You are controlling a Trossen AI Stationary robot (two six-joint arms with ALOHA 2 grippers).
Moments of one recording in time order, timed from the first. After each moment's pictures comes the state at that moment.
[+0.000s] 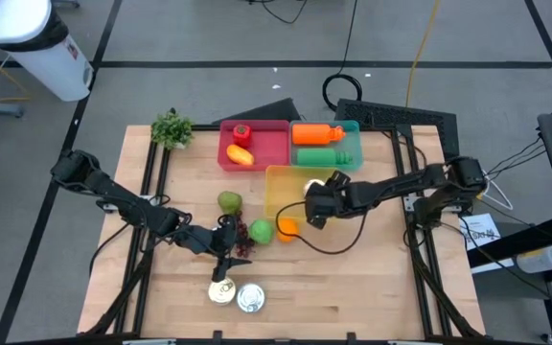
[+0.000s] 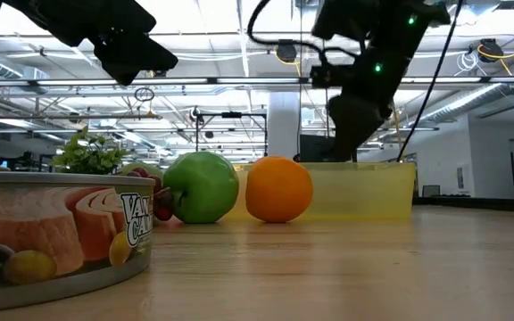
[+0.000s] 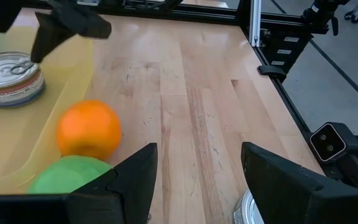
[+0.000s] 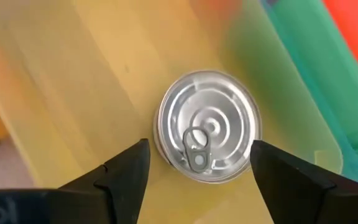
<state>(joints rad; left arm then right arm) -0.46 1.32 0.65 0.21 -0.24 -0.29 0.08 1.60 1.04 -0.65 0.54 0.47</state>
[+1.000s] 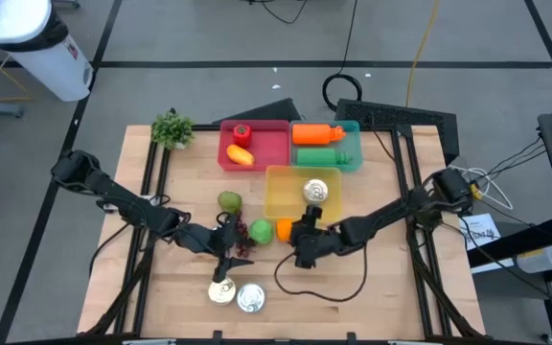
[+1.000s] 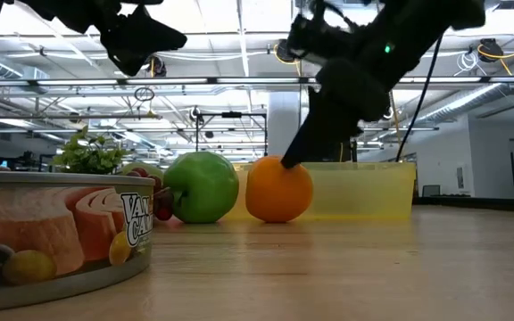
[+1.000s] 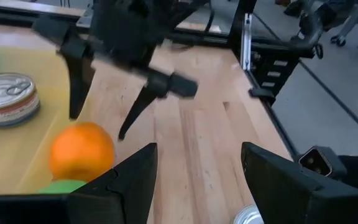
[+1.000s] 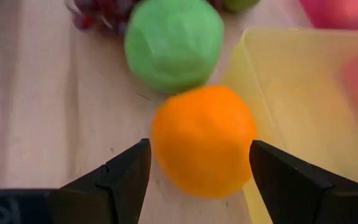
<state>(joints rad) -0.46 1.32 0.65 0.30 -0.24 -0.29 0.34 1.77 1.04 -0.15 0.52 0.30</state>
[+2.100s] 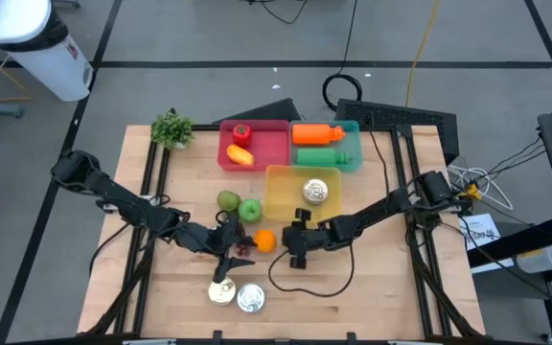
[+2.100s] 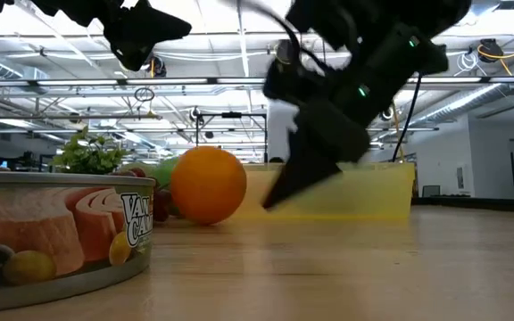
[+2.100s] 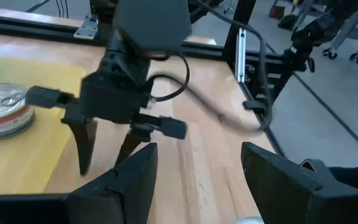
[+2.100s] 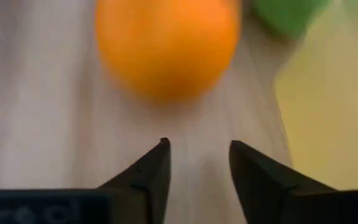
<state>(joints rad) -0.46 1.32 0.65 0.35 -0.23 -0.29 0.26 1.90 1.03 0.02 0.32 0.24</state>
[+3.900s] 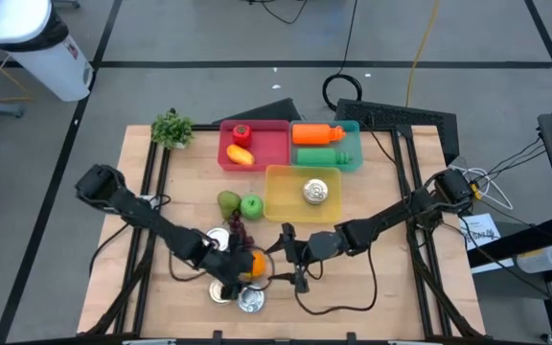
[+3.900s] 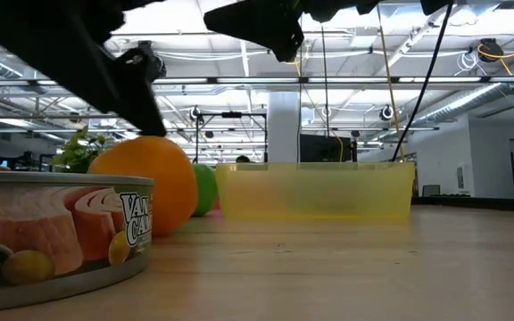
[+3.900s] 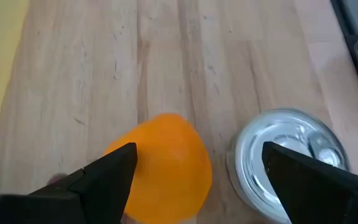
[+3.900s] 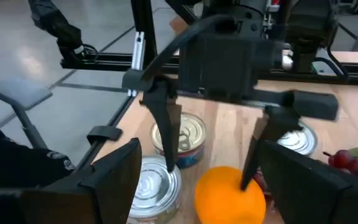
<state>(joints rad) -0.53 1.64 0.98 -0.25 -0.21 -0.39 0.37 1.76 1.04 0.46 0.10 0.12</state>
